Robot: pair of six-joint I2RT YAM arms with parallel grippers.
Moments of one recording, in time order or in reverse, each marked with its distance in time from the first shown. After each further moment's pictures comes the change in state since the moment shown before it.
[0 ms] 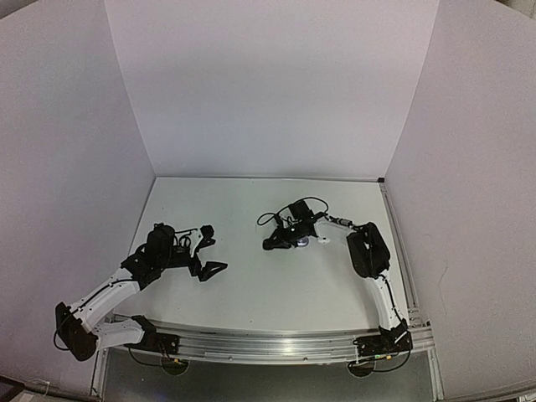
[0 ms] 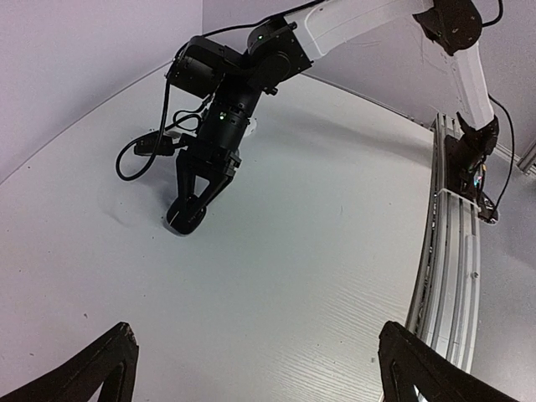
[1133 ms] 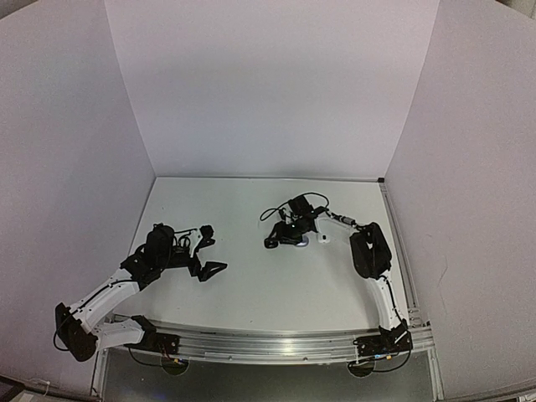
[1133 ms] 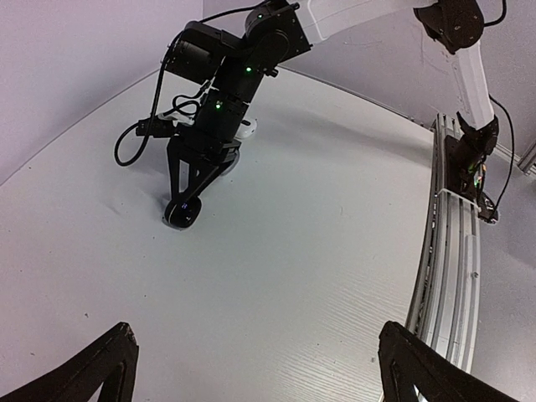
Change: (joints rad) left arm 0.000 -0.007 -0.004 0.000 -0.001 0.001; right arm 0.004 -0.020 0.074 -0.149 0.223 -0.025
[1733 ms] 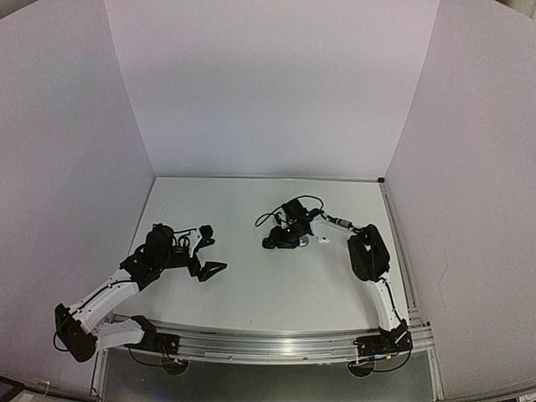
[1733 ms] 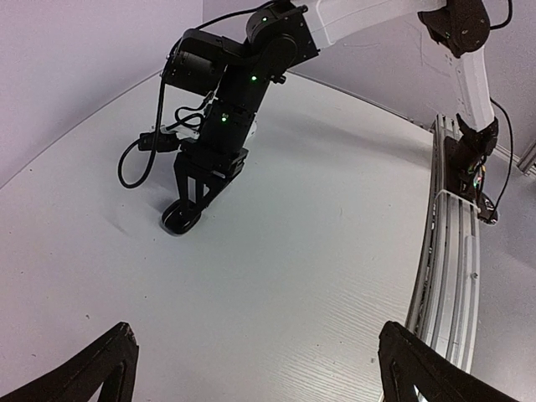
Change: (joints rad) left arm 0.000 -0.007 0.000 0.000 0.000 0.000; right arm 0.047 -0.014 0.000 -0.055 0.056 -0.017
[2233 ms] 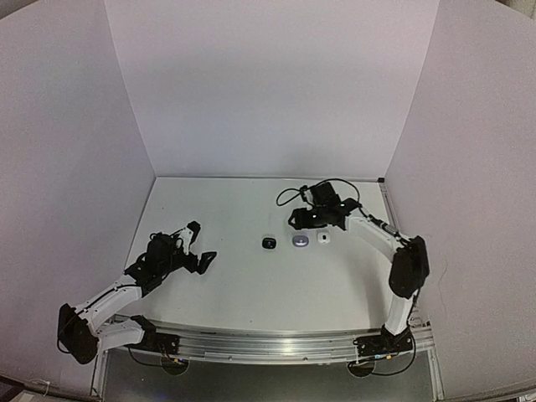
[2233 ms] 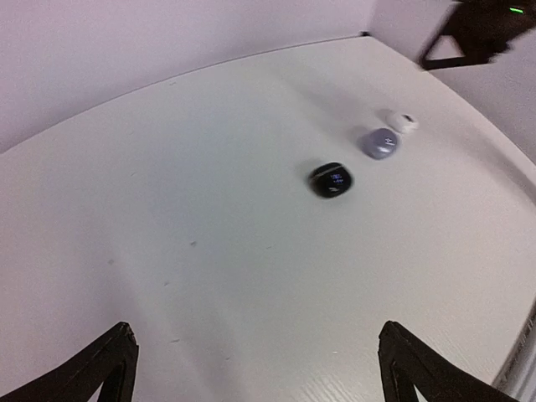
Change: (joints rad) left arm 0.047 -0.007 -0.161 0.154 -0.347 -0.147; right arm -0.050 -0.427 -0.202 -0.031 0.256 -0.149
